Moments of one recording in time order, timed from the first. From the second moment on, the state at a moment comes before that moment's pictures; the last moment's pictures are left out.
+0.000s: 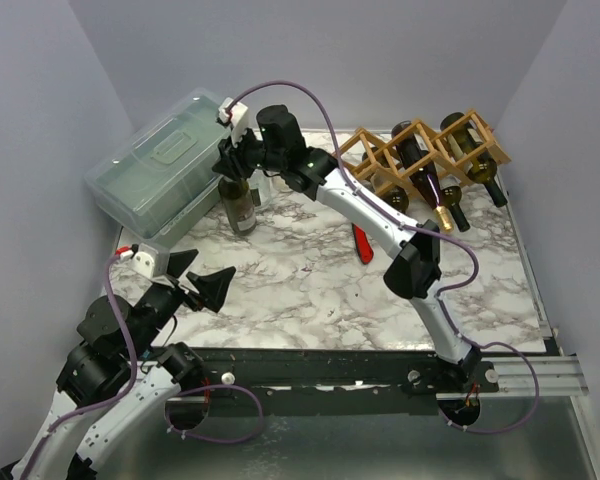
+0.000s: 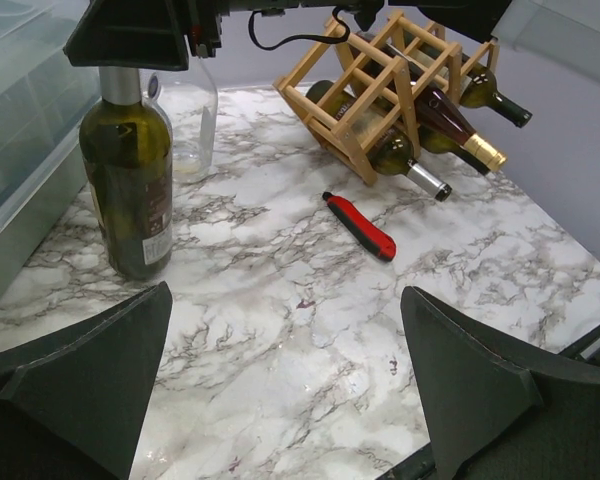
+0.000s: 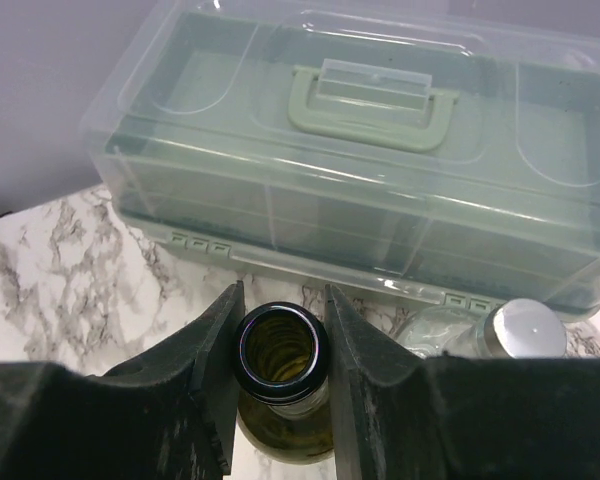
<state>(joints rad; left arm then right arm) -0.69 0.21 0.79 -0.57 -0.15 -0.24 0.85 2.28 2.40 -0.34 -0.33 -0.11</state>
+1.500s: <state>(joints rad) -0.69 0.15 0.74 -0.59 -0.17 -0.29 0.88 2.40 2.47 -0.17 -0.25 -0.05</state>
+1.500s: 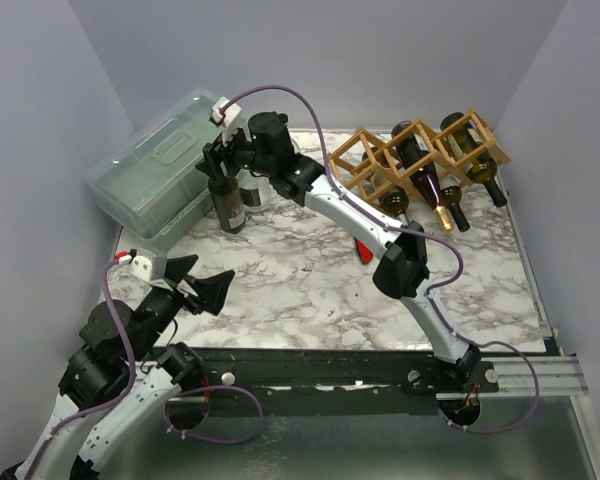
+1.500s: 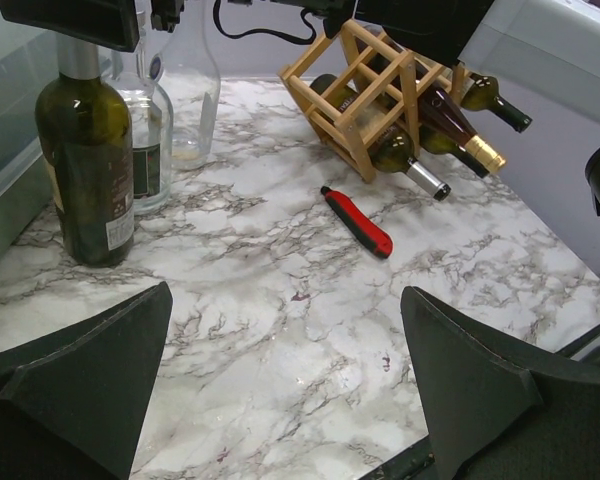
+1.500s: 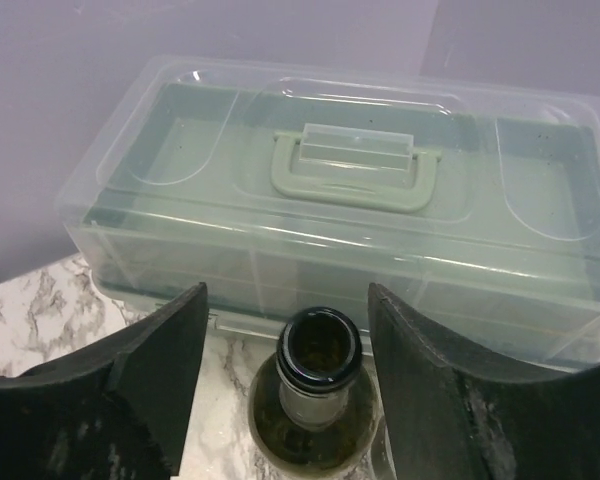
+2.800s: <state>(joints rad) -0.69 0.25 0.72 -0.47 -0.08 -0.28 0.82 1.88 2.31 -0.54 -0.47 -0.23</state>
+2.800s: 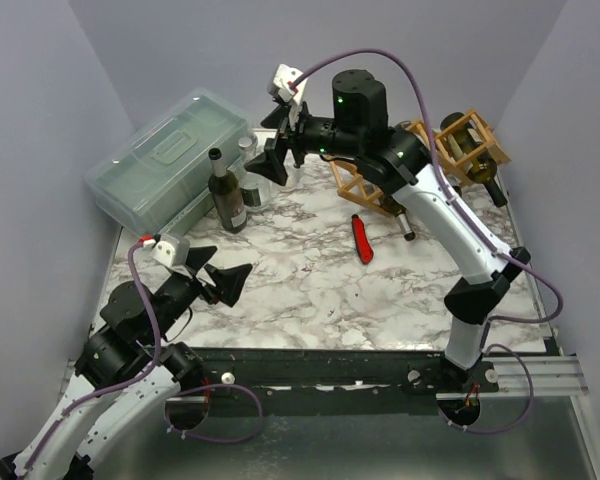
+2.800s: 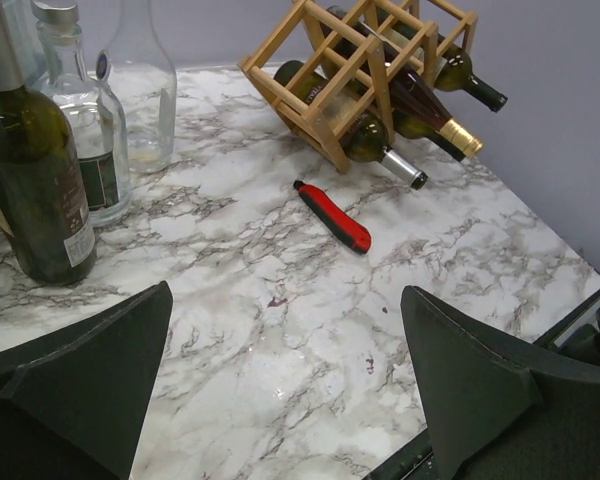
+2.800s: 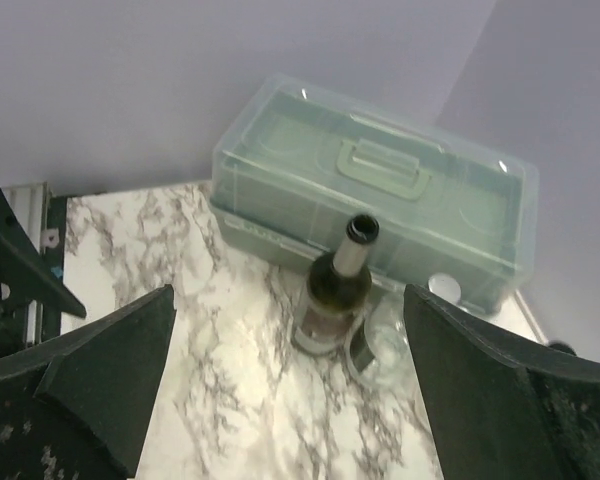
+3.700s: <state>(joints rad) -0.61 0.66 0.86 -0.30 0.13 -0.10 0.07 1.36 1.59 -0.56 -0.64 -0.16</state>
